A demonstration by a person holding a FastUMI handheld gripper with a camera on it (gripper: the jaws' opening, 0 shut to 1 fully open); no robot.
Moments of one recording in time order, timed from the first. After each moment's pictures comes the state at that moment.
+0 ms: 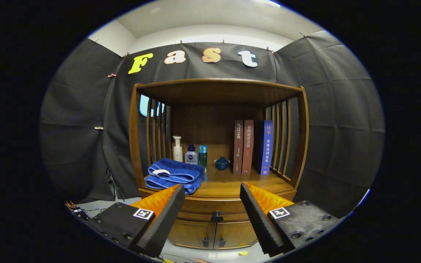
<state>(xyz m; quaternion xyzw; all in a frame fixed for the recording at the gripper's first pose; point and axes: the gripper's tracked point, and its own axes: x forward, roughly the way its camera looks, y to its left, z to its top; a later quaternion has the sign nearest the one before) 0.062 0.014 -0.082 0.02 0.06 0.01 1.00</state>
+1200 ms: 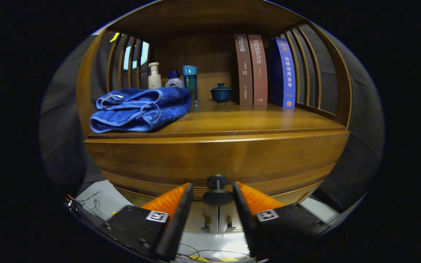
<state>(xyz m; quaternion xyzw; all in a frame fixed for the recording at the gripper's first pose) 0.163 0.003 -0.306 0.04 0.24 0.00 0.97</state>
